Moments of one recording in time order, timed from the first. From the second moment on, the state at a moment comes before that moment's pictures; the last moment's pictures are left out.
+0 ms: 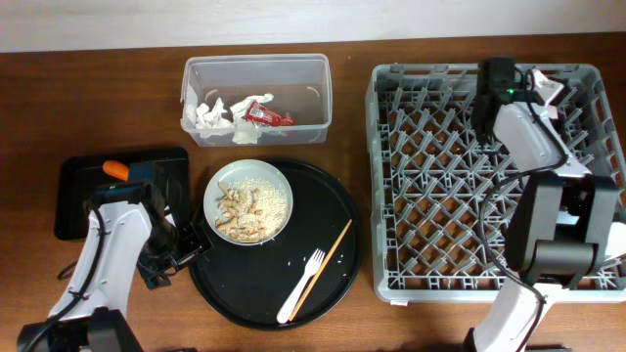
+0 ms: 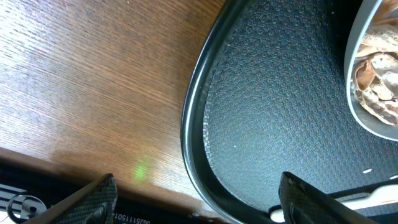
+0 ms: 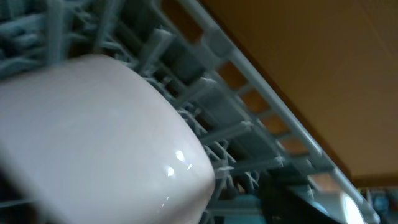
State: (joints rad) left arm 0.12 1.50 0.97 -1.22 0.07 -0.43; right arm -0.10 2.05 1.55 -0.74 0.98 0.47
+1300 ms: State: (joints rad) left arm 0.12 1.50 0.97 -1.18 0.03 -0.38; right arm 0.73 1.56 1.36 -1.19 -0.25 0.65
